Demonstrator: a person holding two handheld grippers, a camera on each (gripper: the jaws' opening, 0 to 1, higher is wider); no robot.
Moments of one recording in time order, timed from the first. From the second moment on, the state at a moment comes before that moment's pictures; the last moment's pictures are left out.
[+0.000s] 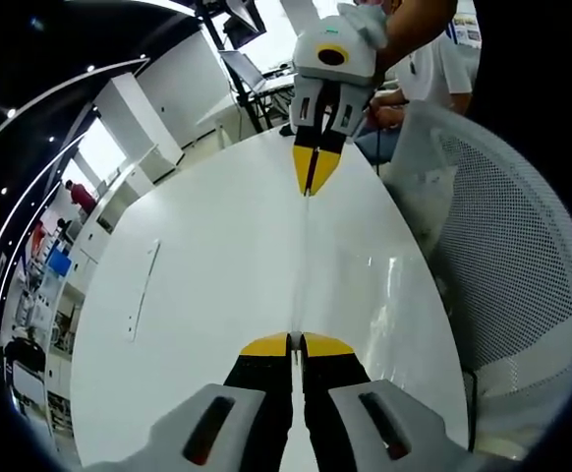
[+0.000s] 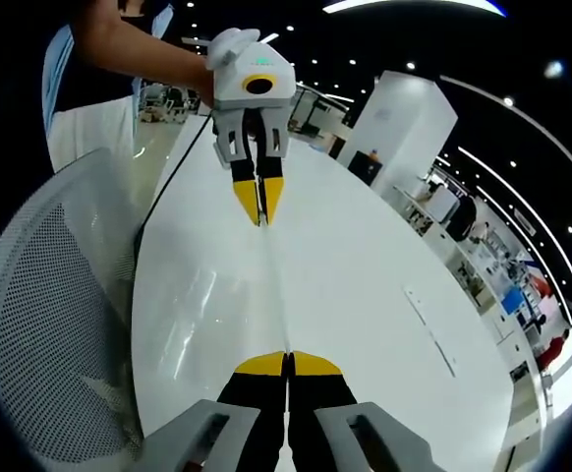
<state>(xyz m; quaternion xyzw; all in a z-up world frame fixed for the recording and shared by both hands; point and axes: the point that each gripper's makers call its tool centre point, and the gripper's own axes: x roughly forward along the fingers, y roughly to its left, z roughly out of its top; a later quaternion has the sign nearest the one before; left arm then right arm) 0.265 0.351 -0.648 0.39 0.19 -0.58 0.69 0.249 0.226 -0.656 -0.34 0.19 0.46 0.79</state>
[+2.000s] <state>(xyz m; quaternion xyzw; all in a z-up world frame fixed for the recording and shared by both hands) 0.256 0.332 -0.633 0.43 0.17 -0.59 0.66 0.253 0.256 -0.626 -0.30 0.20 0.50 0.78</state>
